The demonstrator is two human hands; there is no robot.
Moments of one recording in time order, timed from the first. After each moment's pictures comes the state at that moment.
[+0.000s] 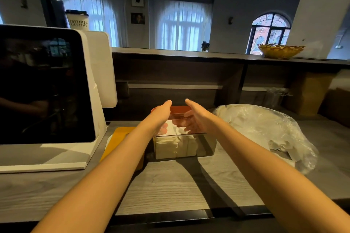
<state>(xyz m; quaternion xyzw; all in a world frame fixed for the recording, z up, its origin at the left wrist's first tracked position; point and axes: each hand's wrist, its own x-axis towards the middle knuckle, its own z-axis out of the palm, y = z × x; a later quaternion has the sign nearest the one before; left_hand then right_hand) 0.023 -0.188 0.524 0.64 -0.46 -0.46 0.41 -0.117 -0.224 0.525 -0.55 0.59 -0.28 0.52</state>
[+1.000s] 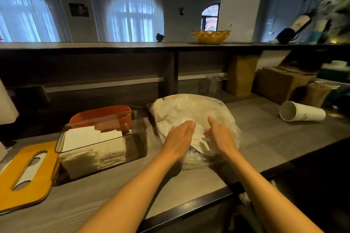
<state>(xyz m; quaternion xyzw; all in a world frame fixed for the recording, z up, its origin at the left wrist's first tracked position) -0.216 -0.192 0.437 0.43 -0.80 -0.27 0.31 -0.370 -0.175 0.433 -0.50 0.70 -0.47 0.21</state>
